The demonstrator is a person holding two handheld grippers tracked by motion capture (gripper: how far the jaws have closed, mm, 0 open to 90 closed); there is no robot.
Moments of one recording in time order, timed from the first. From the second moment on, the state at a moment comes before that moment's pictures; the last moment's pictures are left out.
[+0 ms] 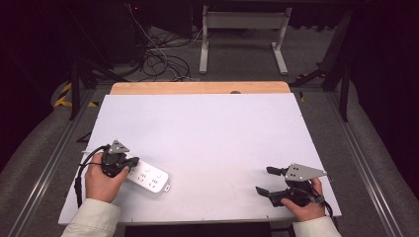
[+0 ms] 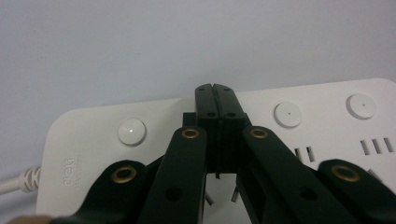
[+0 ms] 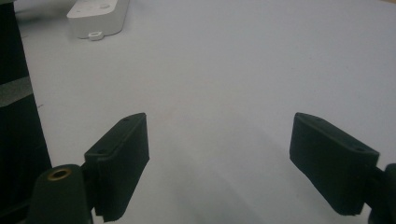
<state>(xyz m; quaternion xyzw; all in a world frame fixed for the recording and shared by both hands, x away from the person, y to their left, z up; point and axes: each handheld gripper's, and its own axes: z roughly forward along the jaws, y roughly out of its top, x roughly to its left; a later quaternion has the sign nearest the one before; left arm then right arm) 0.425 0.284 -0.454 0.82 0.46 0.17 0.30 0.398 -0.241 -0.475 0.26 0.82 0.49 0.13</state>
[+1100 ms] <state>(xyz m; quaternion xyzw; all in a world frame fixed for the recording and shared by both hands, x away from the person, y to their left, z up) 0.421 0.298 -0.430 0.80 0.46 0.21 0.33 0.398 -0.241 -0.476 0.26 0.82 0.49 0.13</state>
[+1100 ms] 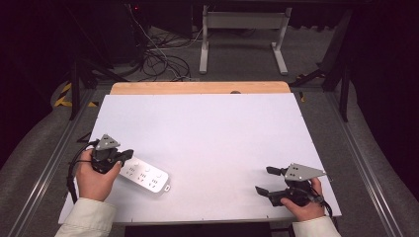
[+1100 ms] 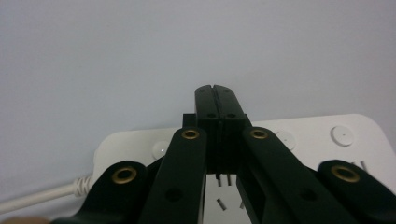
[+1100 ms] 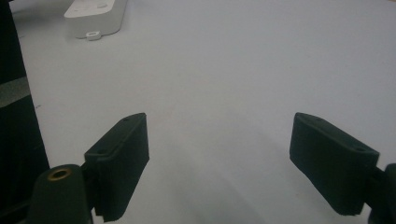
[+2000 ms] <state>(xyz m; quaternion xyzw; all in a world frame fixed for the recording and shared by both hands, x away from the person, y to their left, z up) 0.432 0.324 -0.451 0.79 0.49 0.20 0.32 0.399 -0.241 -0.476 0.26 0.82 0.49 0.13</state>
